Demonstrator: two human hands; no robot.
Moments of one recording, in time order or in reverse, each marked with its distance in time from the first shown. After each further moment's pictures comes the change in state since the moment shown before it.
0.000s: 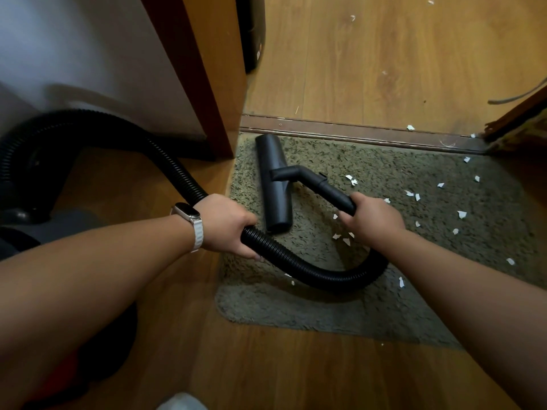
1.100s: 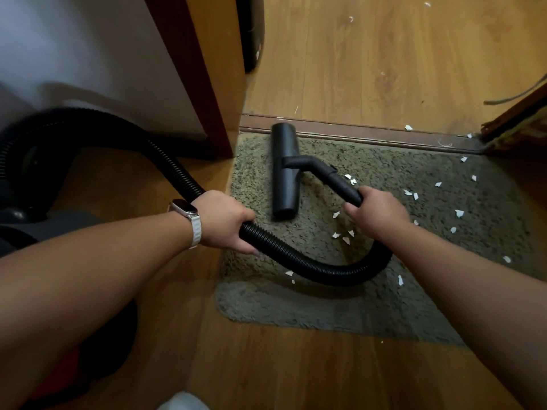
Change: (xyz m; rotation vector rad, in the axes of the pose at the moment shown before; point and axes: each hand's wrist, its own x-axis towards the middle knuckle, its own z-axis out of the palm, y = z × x) left_hand -0.003 -0.004 -0.008 0.002 0.005 -0.028; right_hand 0.005 0.003 -0.009 0.061 0.032 0.108
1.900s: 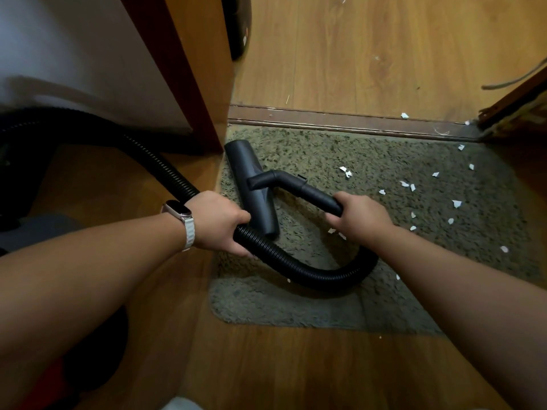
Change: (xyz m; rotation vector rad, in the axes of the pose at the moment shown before) left_hand 0.010 -0.002 0.016 -0.016 -0.006 0.084; right_hand -0.005 -0.007 0.020 -0.068 -0.104 -0.203
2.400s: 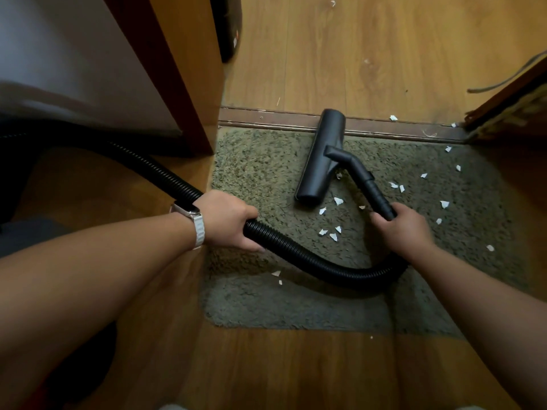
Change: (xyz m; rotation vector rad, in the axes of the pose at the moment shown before) left_hand 0.027 0.013 -0.003 -0.039 0.079 -0.045; right_hand -0.020 0.090 0.008 0.343 0.199 0.434
